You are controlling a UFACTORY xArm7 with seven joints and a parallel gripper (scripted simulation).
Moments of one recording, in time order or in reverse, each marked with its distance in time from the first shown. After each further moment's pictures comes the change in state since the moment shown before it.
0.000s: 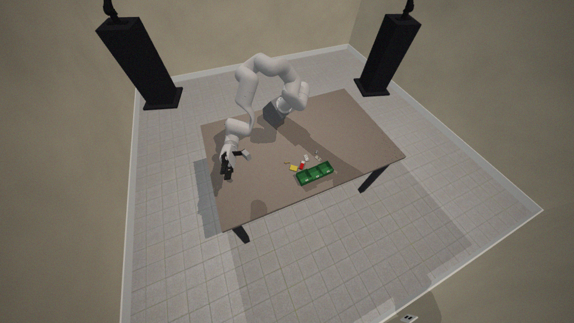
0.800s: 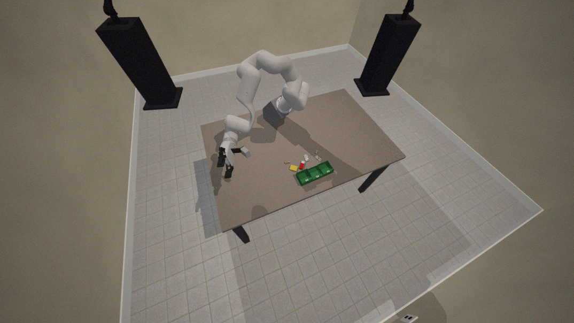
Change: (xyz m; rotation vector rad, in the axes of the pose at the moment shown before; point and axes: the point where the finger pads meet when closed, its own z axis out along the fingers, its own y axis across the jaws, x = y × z) arm 0.003 0.027 0.004 -0.003 0.002 0.000
